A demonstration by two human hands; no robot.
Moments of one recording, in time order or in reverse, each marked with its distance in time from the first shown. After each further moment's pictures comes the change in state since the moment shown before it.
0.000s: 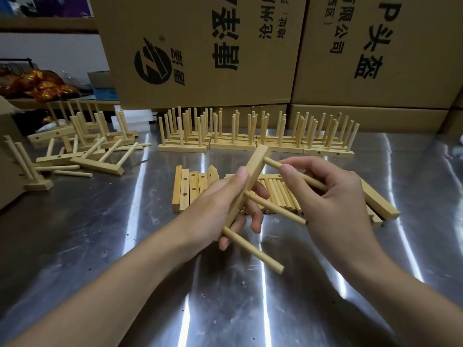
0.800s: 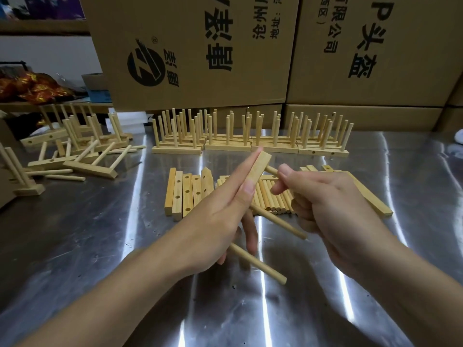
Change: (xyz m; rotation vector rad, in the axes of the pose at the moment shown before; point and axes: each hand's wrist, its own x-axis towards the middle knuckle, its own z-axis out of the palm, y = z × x) left_hand -0.010 0.008 0.016 0.351 0.021 0.137; right_hand 0.007 -0.008 -0.019 0.170 -0.126 0.453
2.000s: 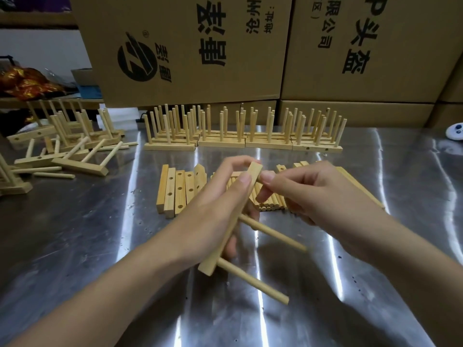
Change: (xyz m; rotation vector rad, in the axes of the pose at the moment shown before) left_hand 0.004 0.002 0.005 -0.178 0.009 -0.086; right_hand 0.009 -0.006 -0.016 -0.263 -0.277 -0.125
